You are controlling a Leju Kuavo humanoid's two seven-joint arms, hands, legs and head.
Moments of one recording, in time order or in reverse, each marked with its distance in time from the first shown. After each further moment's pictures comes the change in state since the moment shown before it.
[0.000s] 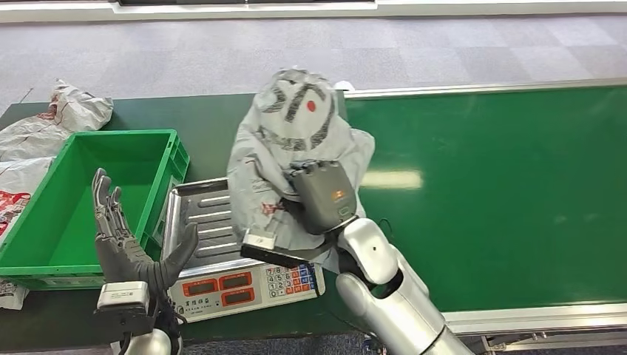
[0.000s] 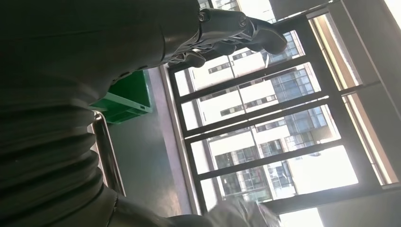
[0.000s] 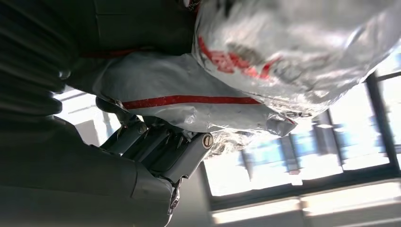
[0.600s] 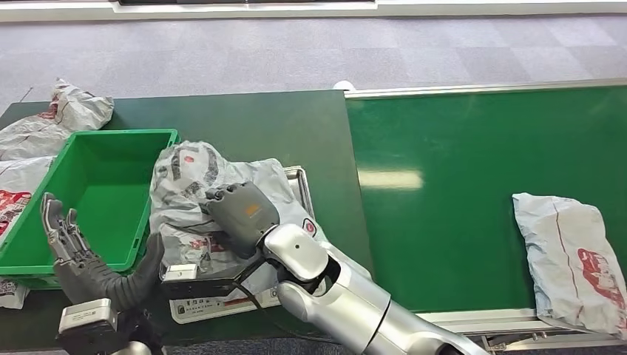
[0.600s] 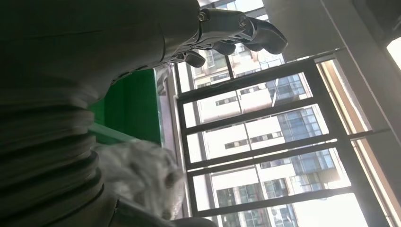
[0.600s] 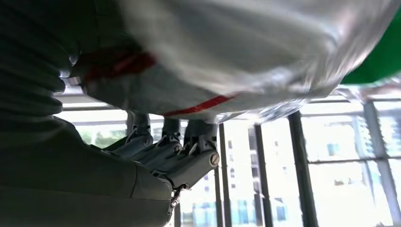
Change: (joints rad) left arm 0.074 -0.005 0.083 -0.050 0.066 0.094 -0.069; right arm -0.186 0.132 0.292 0.272 -0.214 0.150 0.079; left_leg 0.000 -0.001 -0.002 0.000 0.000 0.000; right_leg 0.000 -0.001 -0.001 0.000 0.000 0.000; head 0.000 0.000
